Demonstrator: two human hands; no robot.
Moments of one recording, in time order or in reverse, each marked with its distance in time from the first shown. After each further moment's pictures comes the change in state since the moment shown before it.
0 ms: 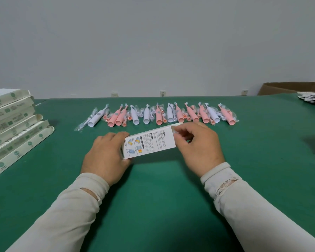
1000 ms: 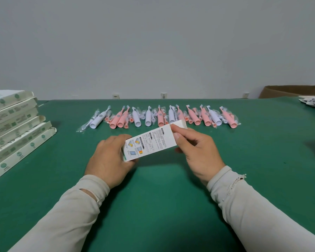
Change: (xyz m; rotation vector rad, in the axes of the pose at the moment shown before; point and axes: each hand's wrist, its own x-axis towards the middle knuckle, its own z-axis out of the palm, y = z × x) left_hand 0.000 -0.002 0.002 -0.203 -0.009 0.018; right_hand -0.002 0.005 0.008 0.611 -0.166 0.106
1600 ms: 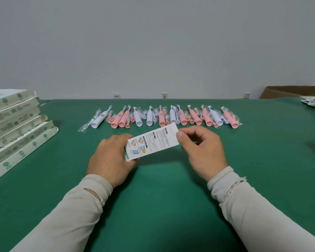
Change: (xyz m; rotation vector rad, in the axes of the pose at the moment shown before) left_hand -0.001 0.003 -0.002 0.080 0.002 -0.024; right_hand 0.000 -0.006 0.000 -0.095 0.181 0.018
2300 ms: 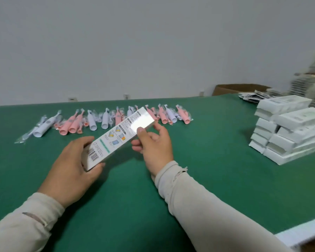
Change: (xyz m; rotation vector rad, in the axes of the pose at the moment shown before) left_hand -0.009 0.015 0.013 -0.257 0.015 0.158; right_hand 0.000 0.007 0.008 0.303 0.150 0.323
